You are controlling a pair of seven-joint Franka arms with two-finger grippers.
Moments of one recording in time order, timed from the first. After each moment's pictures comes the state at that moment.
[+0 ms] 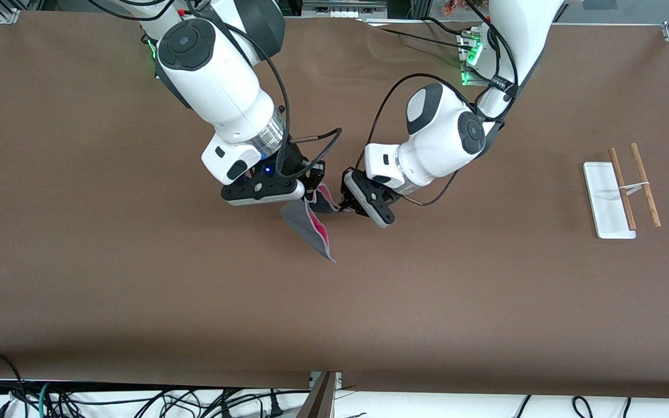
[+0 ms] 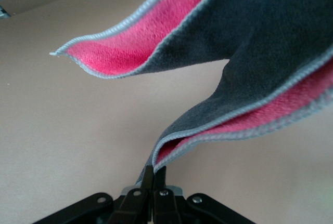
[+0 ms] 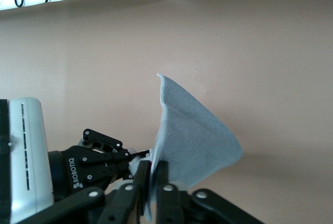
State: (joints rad) left arm -0.34 0.49 -0.30 -1.68 -0.59 2.52 0.58; right arm 0.42 0.54 0.27 -1.14 0.00 1.97 0.65
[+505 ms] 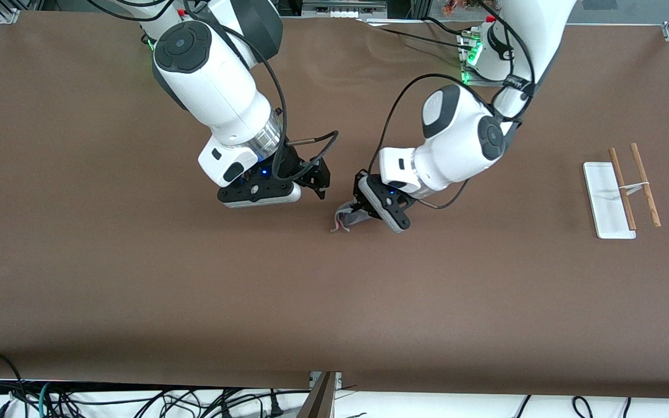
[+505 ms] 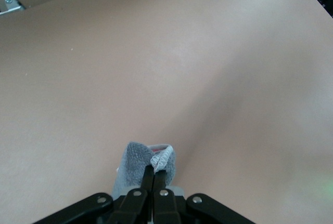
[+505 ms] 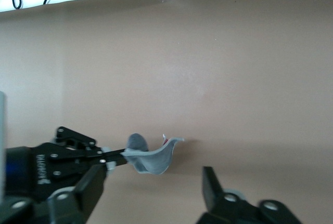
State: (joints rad) left arm -0.28 0.45 -0.29 -1.68 -0.59 2.39 0.58; right arm 0.42 0.54 0.27 -1.14 0.00 1.97 0.65
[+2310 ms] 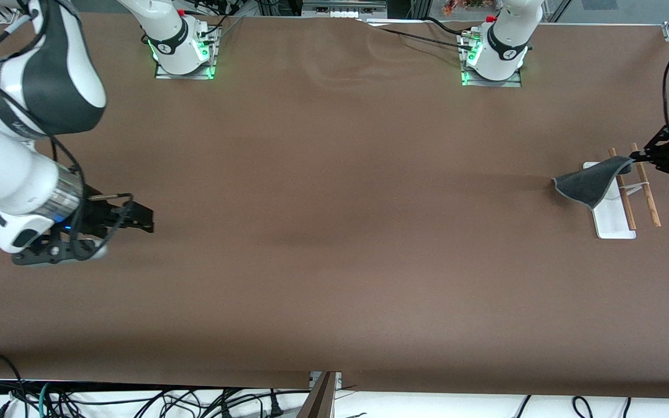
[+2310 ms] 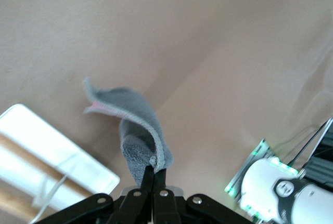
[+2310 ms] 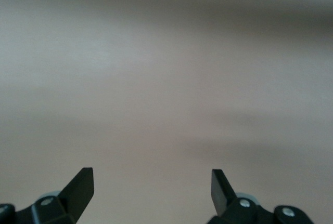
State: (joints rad) left arm 0.65 0.25 -0.22 -1.68 -0.10 1.52 1.21; right arm 0.01 0.45 0.19 -1.22 -0.04 1.70 0.10
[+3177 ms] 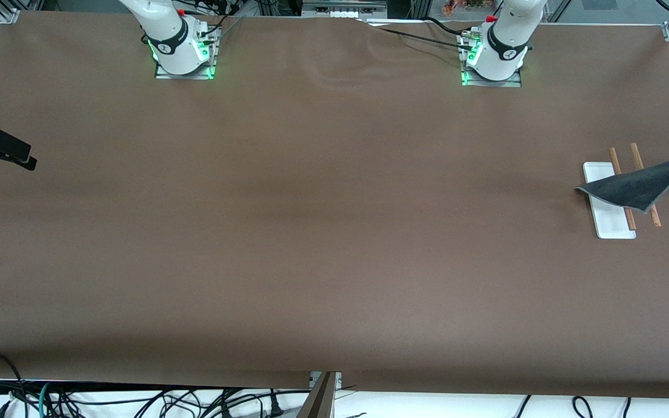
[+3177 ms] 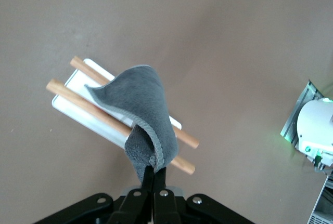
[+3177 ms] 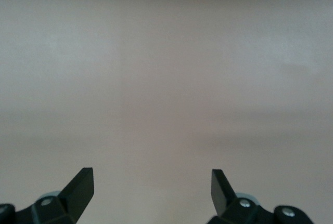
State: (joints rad) left arm 0.80 0.42 -0.19 -1.45 0.00 1.51 1.54; right arm -0.11 0.16 0.06 -1.38 -0.04 1.52 -0.05
